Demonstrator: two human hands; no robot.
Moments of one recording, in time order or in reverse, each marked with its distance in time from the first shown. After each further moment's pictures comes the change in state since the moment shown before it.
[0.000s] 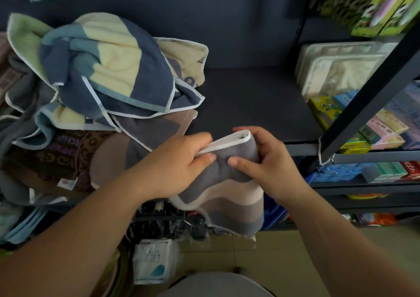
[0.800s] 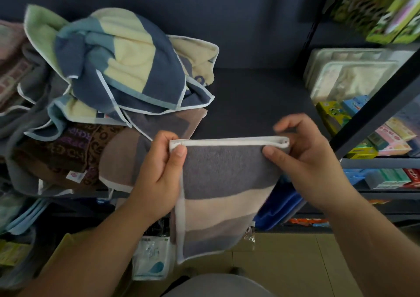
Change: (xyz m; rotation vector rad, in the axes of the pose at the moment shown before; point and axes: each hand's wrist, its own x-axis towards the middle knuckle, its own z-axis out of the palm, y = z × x) left_hand -0.049 -0.020 0.026 -0.574 0.511 -0.087; right_hand -0.014 -0.035 -0.017 -0.185 0.017 -0.188
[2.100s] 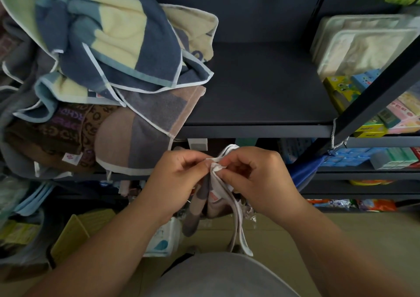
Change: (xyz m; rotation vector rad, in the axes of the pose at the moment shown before) left_hand -0.022 -0.007 0.026 -0.160 -0.196 -0.432; right_hand -0.030 0.032 0.063 -0.296 -0.046 -0.052
